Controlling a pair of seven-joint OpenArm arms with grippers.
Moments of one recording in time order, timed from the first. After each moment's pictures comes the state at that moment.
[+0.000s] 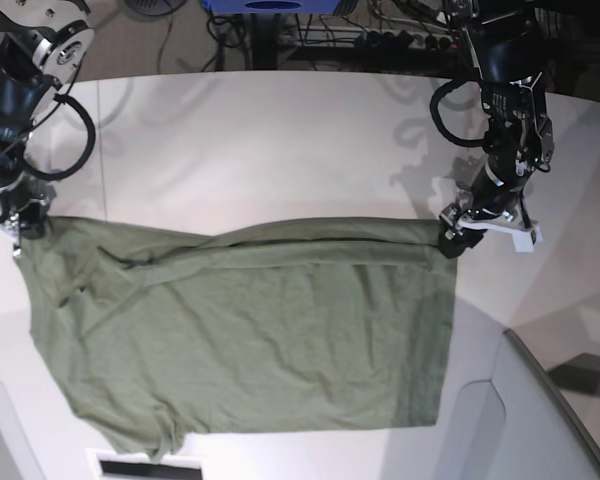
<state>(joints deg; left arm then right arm) -1.7 -9.8 -24.7 55.2 -34.8 -18.2 23.5 11.0 9.0 47.4 42.1 44.0 6.7 -28.4</state>
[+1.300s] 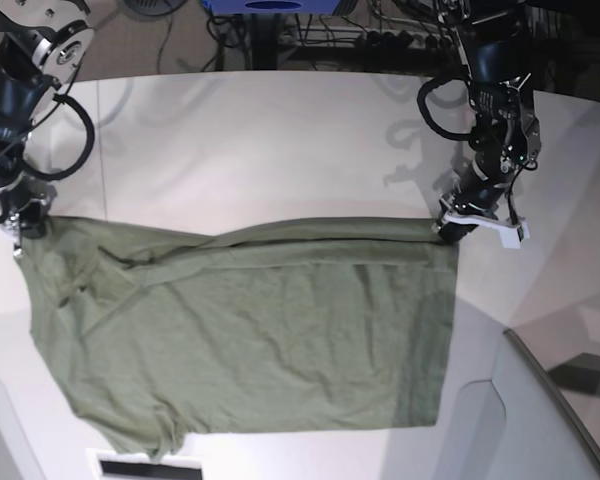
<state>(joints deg) -2.0 -8.6 -24.6 54.0 -31.3 -18.1 21.5 11.0 9.0 47.4 43.4 43.8 6.1 -30.9</state>
